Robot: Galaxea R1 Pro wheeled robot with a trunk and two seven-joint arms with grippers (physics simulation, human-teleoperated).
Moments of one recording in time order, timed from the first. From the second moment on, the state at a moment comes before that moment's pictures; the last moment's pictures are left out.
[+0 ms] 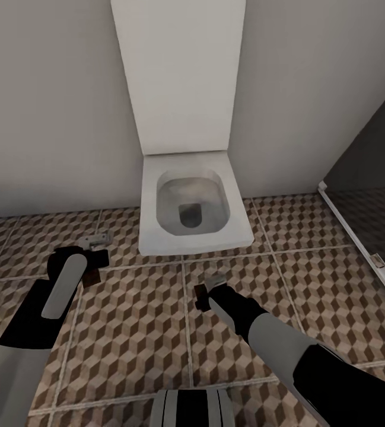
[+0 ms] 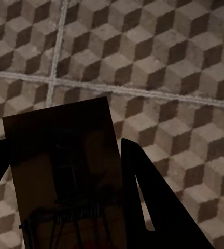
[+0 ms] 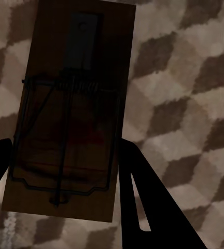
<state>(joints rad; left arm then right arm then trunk) -0.74 0.18 -0.15 -1.49 0.80 1.04 0.85 -0.98 0.17 0.76 -0.37 -0.52 0.54 -0.20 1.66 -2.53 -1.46</state>
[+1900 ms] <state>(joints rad) -0.74 0.18 -0.15 -1.50 0.79 1.04 0.86 -0.98 0.17 0.76 -0.39 -0.52 0.54 -0.20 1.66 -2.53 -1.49</state>
